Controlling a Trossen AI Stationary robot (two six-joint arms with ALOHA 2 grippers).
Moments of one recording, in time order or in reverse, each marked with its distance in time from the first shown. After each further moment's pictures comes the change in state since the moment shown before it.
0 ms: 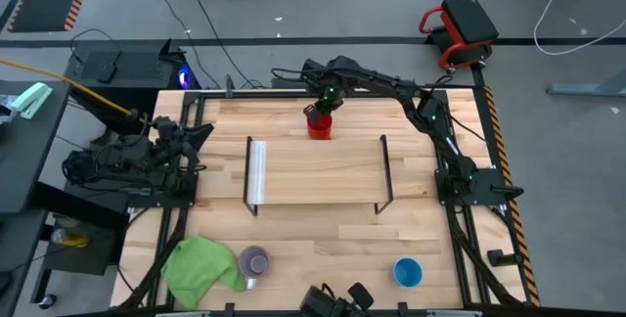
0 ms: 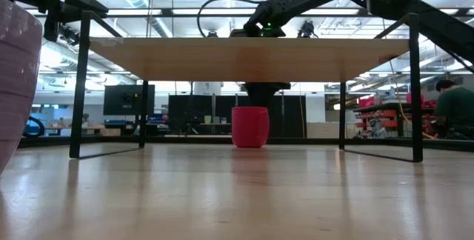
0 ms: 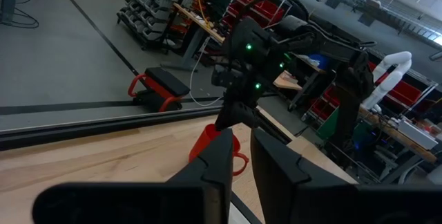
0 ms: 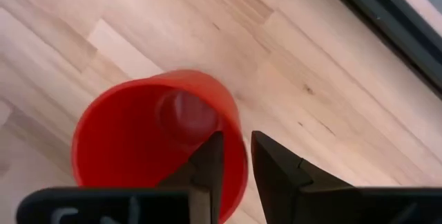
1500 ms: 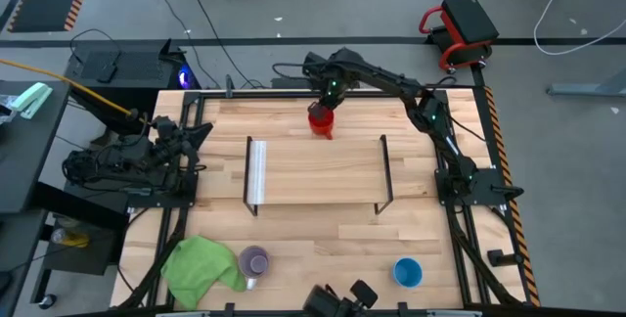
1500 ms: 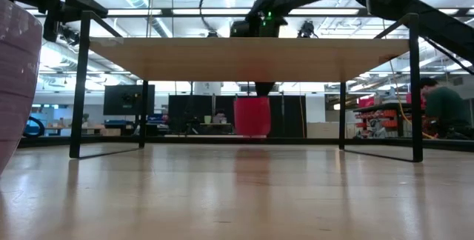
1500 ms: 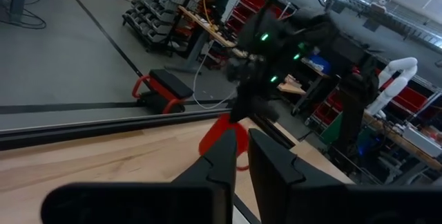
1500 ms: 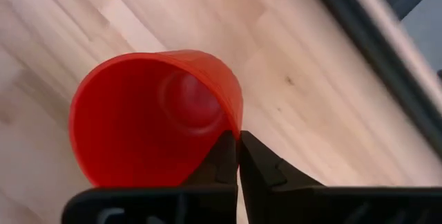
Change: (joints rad) left arm 0.000 0.000 0.000 0.000 -0.026 -0.012; right arm -0.008 0.001 0.147 -0.164 0.004 -0.135
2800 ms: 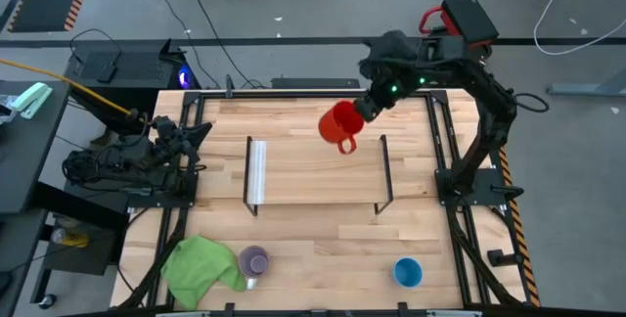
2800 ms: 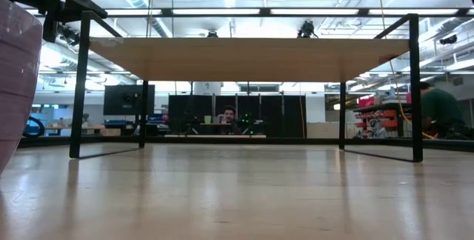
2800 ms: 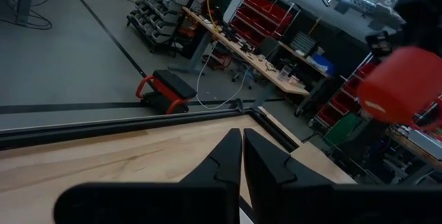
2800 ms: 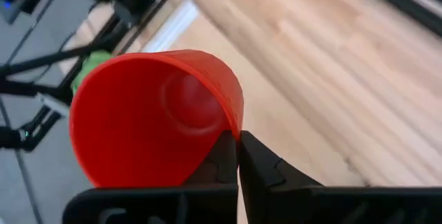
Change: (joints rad) left arm 0.000 0.000 0.000 -0.008 -0.012 -0.006; right arm 0.272 -0.600 -0.001 -0.140 -0.127 0.362
